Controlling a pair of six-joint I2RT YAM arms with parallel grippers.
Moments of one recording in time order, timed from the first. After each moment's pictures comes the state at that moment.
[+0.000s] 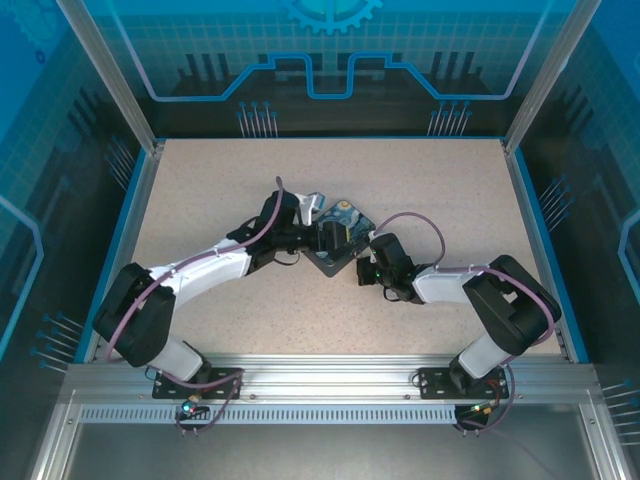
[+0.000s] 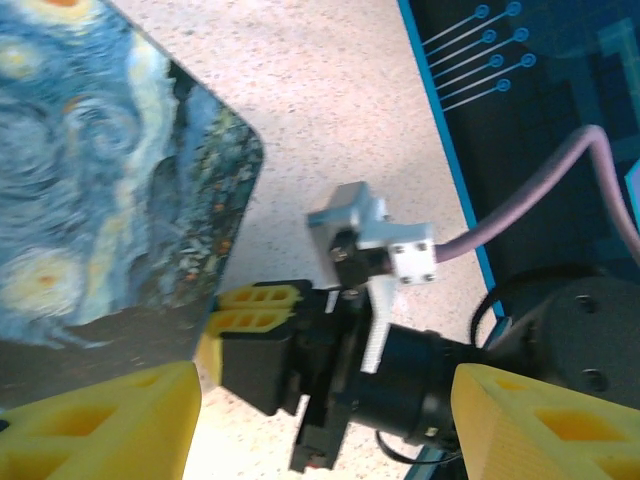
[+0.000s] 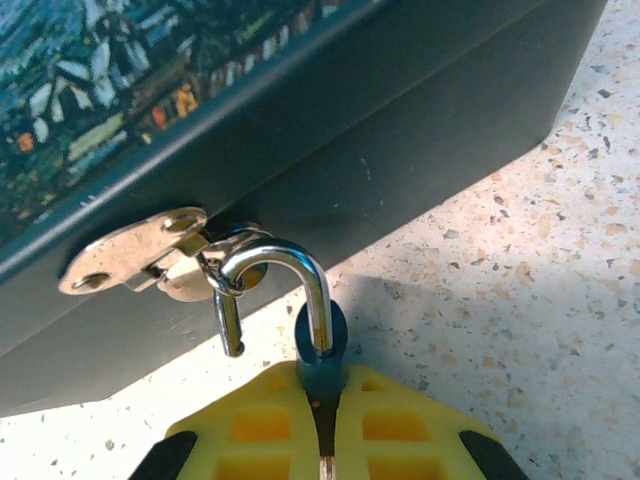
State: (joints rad) left arm -0.59 1.52 0.95 0.02 0.46 -0.73; right arm 0.61 1.58 0.57 0.20 0.02 0.47
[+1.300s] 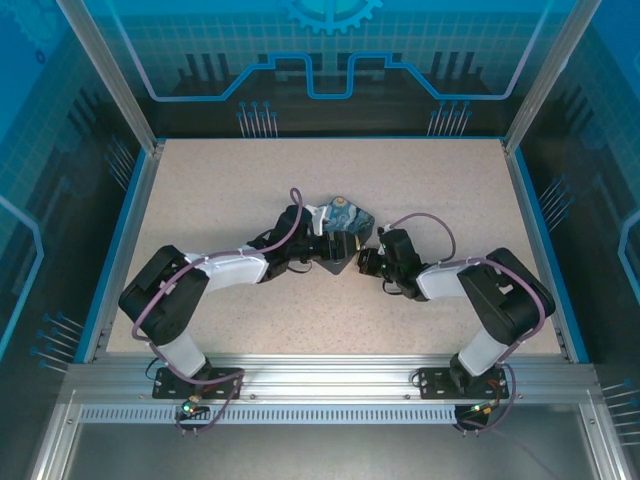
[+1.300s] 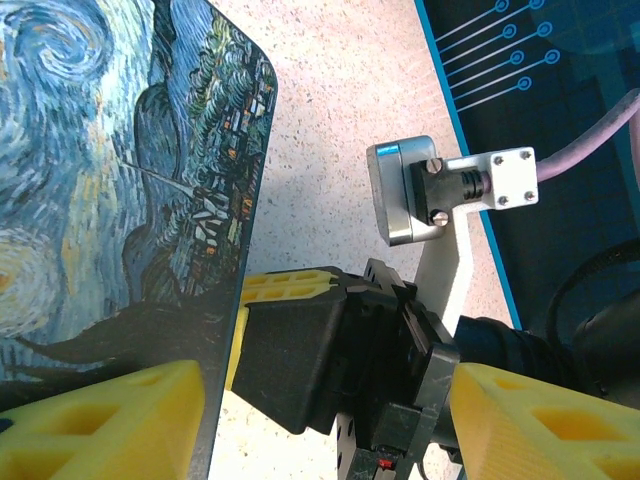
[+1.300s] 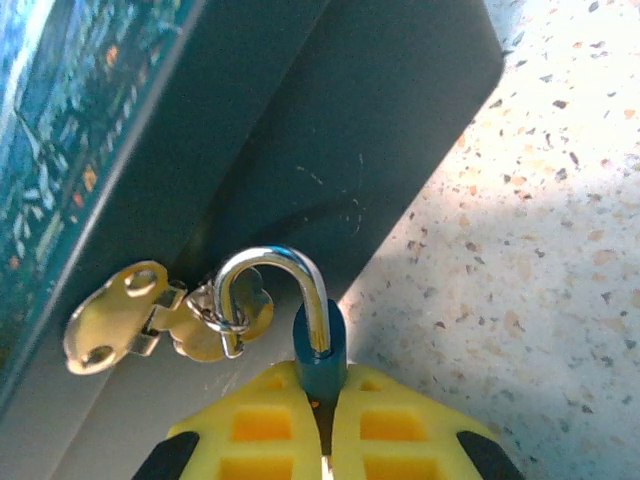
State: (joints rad) left arm -0.63 1.69 0.86 0.30 0.42 -0.79; right arm 0.51 1.64 0.55 0.40 -0.11 0.74
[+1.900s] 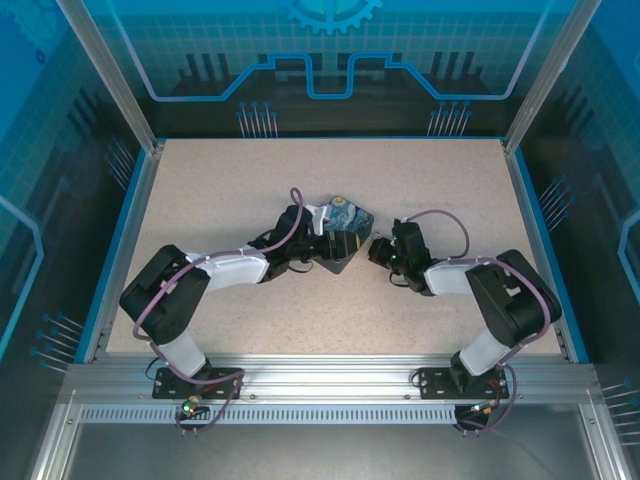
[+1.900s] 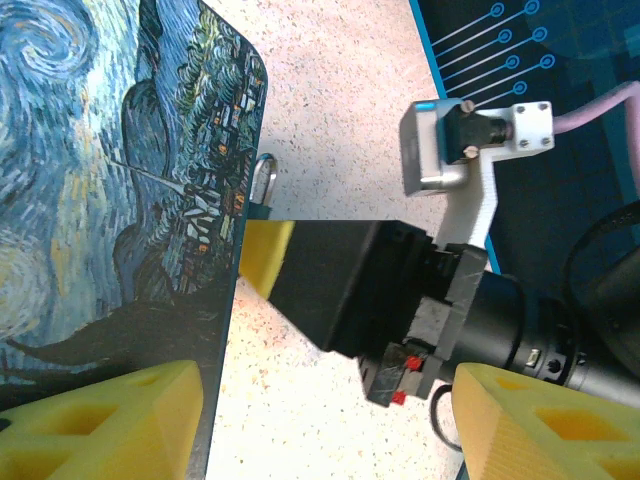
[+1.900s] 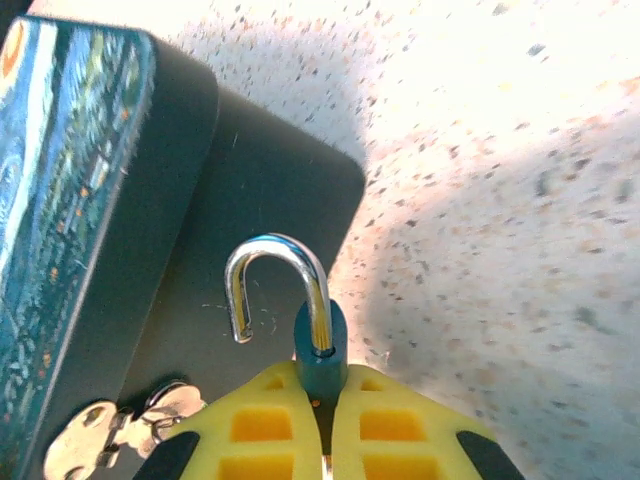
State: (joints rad) left arm -0.63 1.69 0.86 0.31 0.42 -0.80; right arm 0.42 1.59 0.56 0.36 -0.08 0.81
